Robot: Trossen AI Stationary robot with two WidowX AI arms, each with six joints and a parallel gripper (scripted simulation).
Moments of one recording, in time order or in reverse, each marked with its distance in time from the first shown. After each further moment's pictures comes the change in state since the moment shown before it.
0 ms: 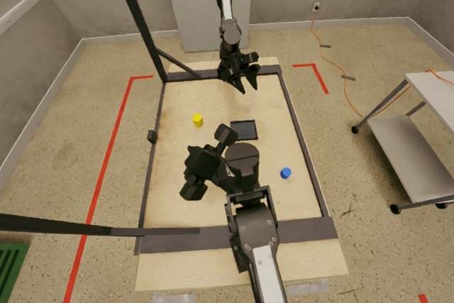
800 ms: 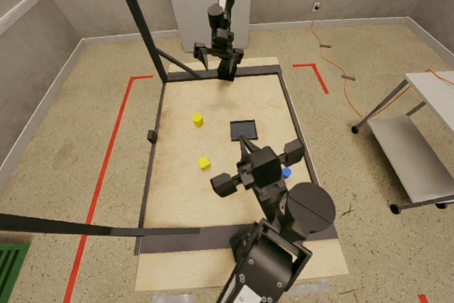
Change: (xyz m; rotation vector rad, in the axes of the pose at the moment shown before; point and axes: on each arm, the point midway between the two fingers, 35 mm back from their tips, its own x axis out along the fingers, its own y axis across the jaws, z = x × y) left arm -0.106 -0.076 -0.023 0.410 -0.156 -0.541; right arm -0.115 -0.073 0.004 0.348 -0.047 -0.501
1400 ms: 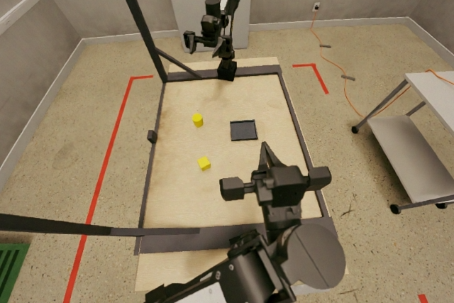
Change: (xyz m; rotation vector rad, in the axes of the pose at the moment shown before) left arm -0.051 -0.056 0.009 0.249 -0.182 -0.277; right arm -0.043 -0.023 0.014 0.138 -0.032 -0.283
